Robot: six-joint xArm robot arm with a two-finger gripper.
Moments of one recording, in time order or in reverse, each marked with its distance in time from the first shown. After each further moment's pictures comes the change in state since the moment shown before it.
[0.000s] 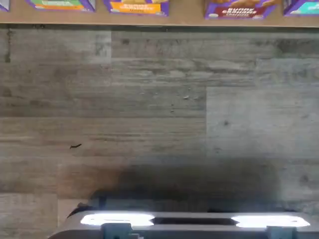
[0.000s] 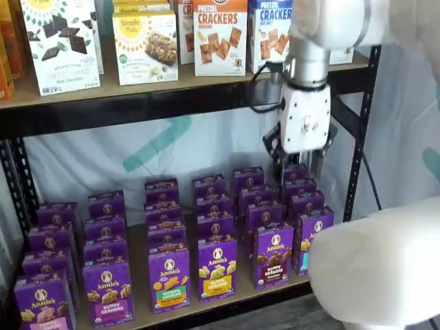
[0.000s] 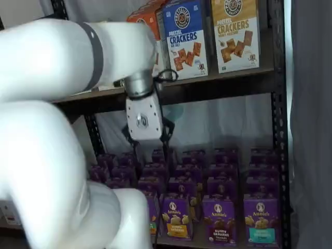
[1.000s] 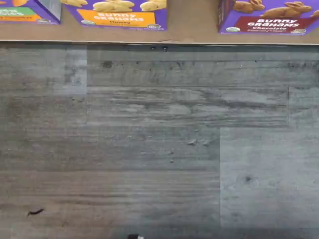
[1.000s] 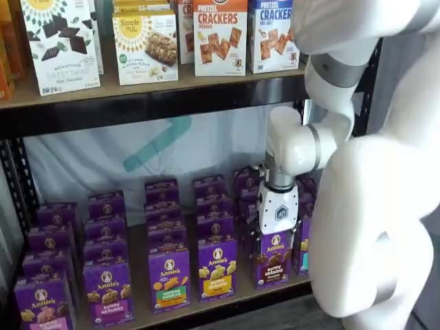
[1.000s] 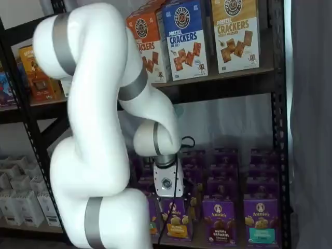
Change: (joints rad) arm -0.023 0.781 0.105 -0.031 -0.918 -0.012
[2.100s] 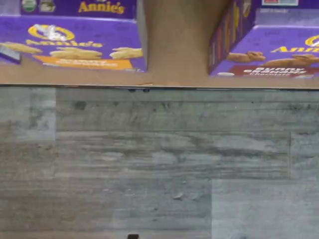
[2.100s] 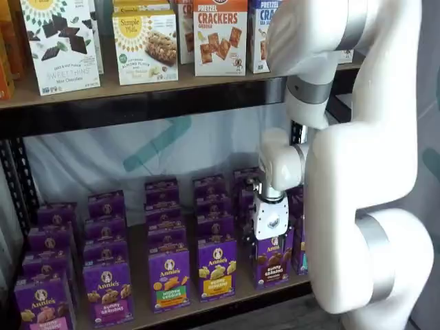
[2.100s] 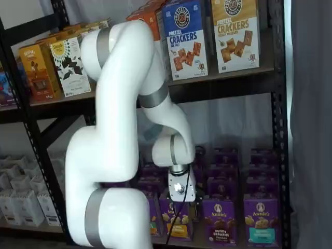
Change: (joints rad) arm -0.063 0.442 -0.291 -0.082 -0.161 0.014
